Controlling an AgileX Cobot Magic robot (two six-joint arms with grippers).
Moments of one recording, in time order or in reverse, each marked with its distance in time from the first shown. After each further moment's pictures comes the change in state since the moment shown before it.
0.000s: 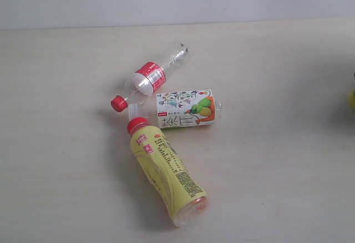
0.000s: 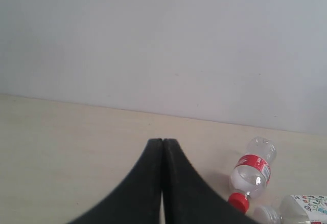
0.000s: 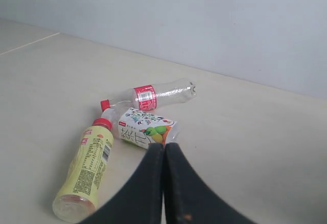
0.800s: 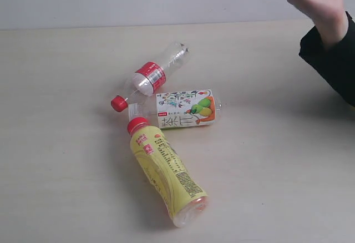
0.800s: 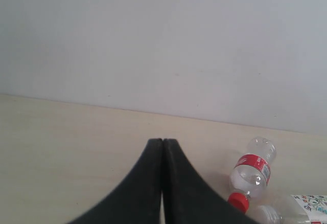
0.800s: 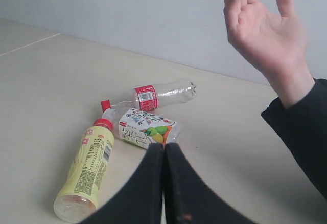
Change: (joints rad) left arm 0.000 0.000 0.000 0.000 0.000 0.000; right arm 0.000 0.000 0.000 0.004 0.000 -0.002
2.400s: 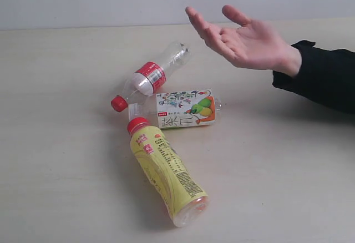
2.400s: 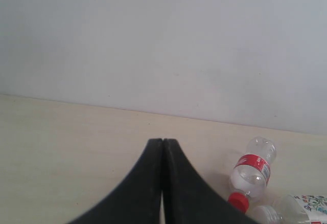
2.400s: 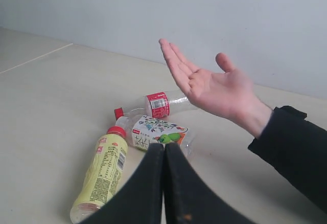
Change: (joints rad) left arm 0.000 0.000 0.000 0.000 0.000 0.000; right arm 0.000 0.000 0.000 0.053 -0.018 0.000
